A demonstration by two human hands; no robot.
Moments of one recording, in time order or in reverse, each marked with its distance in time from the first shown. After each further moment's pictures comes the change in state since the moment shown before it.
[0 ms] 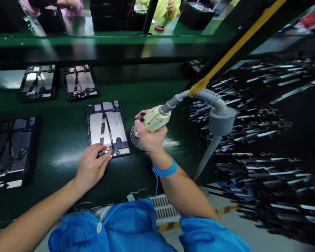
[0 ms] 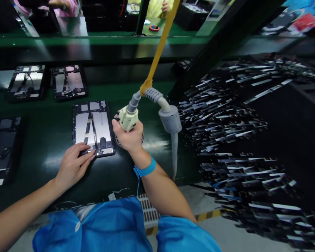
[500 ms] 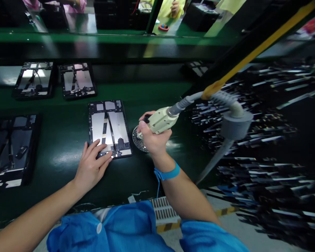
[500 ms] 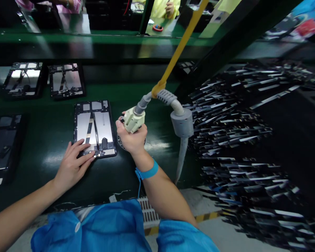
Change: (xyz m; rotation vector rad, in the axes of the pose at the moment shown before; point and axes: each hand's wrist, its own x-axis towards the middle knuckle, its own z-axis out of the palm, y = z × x) left_hand -0.004 0.001 -0.001 0.009 -0.030 -0.083; right_hand 0.002 -0.004 0.000 0.027 0.029 0.034
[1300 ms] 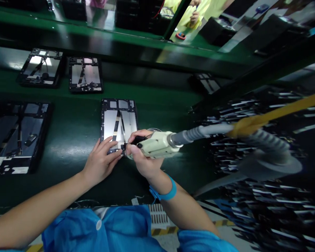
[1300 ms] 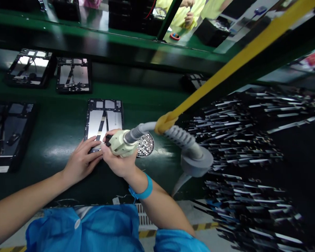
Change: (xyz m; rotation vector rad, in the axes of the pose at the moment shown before) left_hand 0.008 0.000 0.005 -0.069 -0.023 -0.031; right_hand -0.047 -0.038 0.037 0.228 -0.355 0.039
